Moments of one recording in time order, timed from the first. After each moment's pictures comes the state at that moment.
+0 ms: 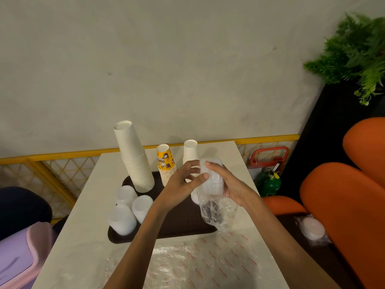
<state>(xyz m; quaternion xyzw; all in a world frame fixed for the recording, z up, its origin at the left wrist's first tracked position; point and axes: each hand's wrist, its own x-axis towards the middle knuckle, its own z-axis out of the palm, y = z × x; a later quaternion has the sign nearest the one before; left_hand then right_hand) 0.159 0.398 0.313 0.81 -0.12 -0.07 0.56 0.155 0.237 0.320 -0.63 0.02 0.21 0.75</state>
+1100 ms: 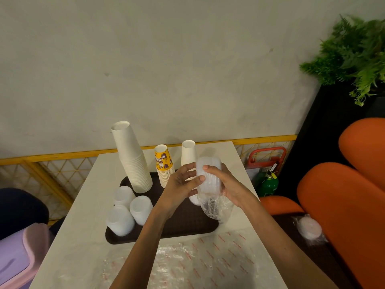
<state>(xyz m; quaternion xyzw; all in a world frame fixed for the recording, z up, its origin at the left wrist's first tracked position) 0.149 0.390 0.311 0.70 -0.05 -0.10 0.70 0.169 0.236 0.297 -0.64 0.04 0.16 0.75</state>
